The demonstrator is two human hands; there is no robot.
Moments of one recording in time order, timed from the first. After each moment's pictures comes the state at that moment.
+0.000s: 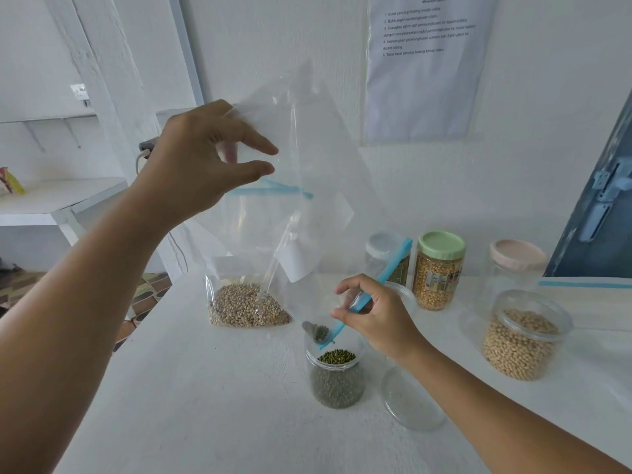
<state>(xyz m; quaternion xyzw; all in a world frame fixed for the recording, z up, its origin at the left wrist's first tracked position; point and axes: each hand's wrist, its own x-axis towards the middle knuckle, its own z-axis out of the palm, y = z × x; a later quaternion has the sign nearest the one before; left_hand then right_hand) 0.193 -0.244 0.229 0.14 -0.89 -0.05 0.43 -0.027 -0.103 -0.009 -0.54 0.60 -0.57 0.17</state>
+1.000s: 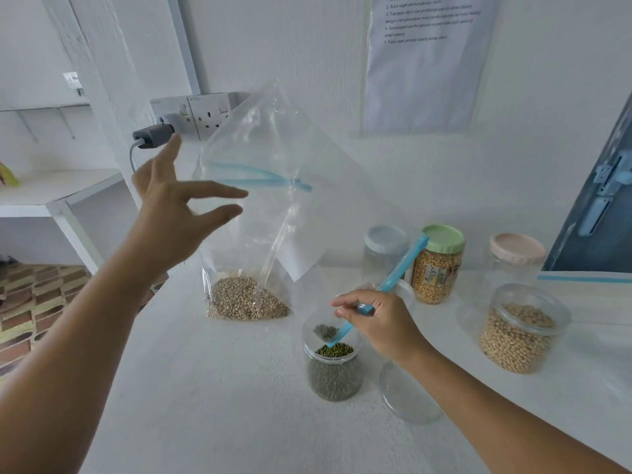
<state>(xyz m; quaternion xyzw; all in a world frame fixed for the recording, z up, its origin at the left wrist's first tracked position) 0.222 -0.257 0.160 0.32 -0.86 -0.11 0.38 -0.029 -0.097 -0.027 -0.53 0.60 -0.57 0.19</state>
